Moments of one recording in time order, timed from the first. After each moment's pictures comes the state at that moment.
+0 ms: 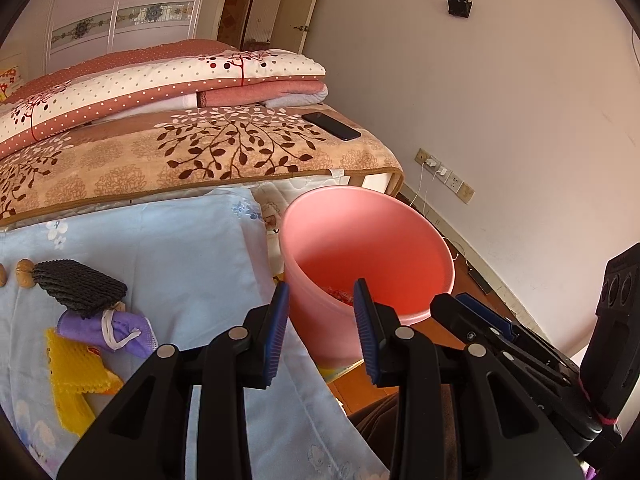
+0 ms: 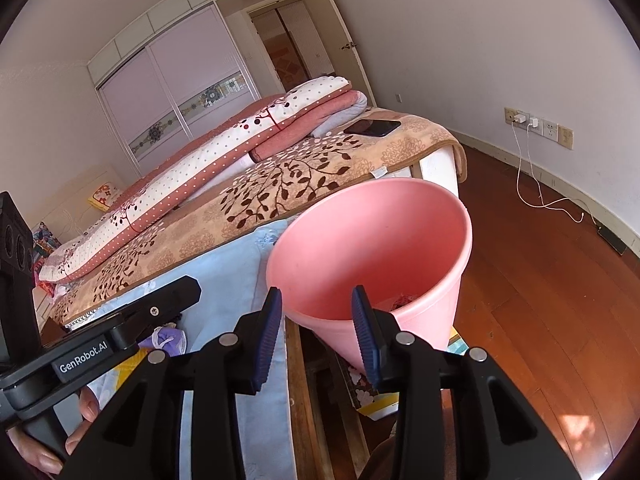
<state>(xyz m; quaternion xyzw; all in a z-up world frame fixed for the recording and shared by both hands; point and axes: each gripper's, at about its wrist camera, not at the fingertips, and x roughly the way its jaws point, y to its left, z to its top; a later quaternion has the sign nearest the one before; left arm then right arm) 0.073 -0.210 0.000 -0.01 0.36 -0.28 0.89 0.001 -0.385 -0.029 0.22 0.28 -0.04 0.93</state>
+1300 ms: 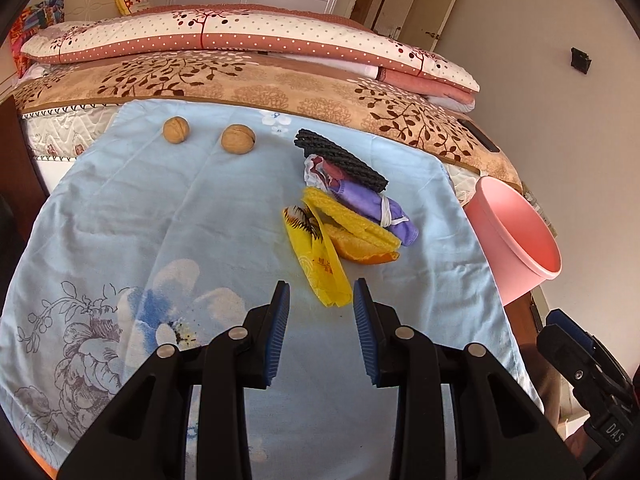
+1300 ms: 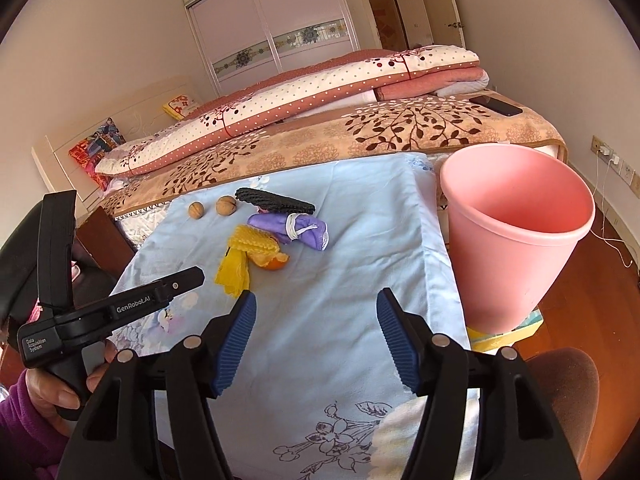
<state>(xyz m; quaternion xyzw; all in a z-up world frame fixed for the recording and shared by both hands) 0.024 -0.004 -0.049 -0.10 0.41 -0.10 0.90 -0.037 -0.228 -0.026 0.12 0.34 0.11 0.93</state>
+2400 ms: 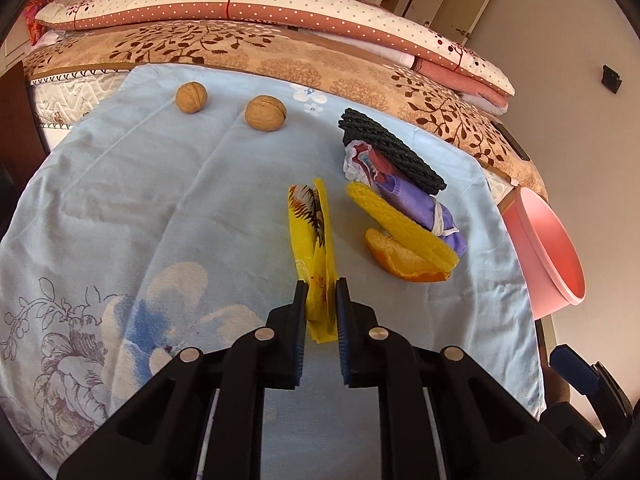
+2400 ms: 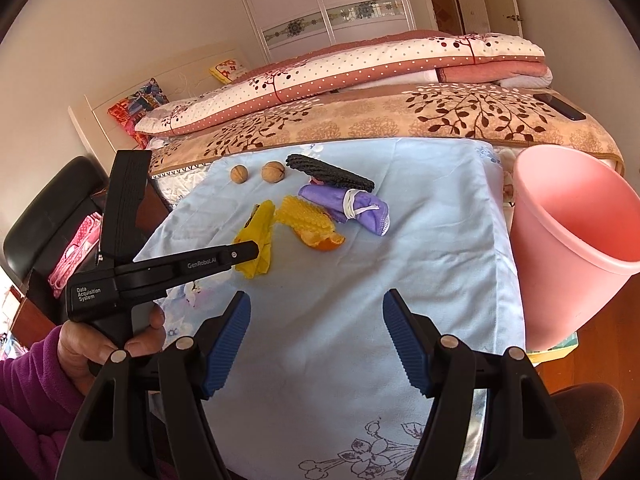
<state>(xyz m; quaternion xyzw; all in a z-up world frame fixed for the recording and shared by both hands) 0.059 0.014 -0.076 -0.13 0.44 -0.05 0.89 -0.008 -0.195 -0.037 0.08 0.37 0.21 0.90</state>
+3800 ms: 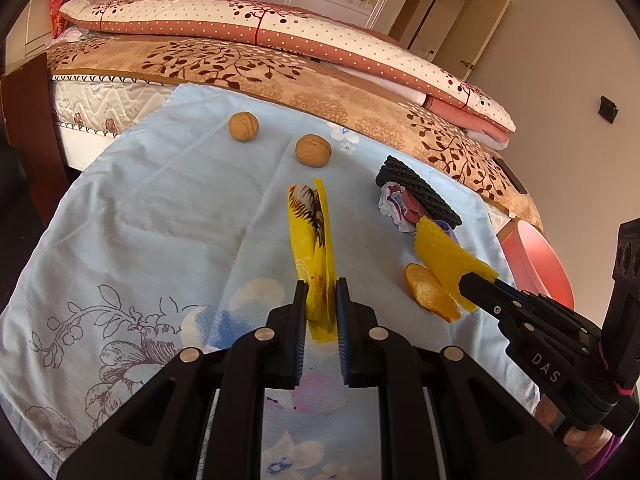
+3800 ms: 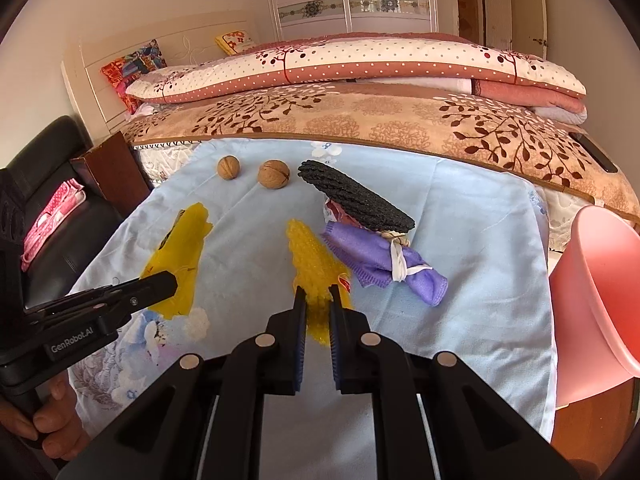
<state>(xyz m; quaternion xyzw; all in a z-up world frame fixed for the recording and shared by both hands) 0.036 0.060 -0.058 -0.16 0.40 -0.05 0.90 0.072 -0.125 -0.049 0.01 0.39 0.20 0.90</state>
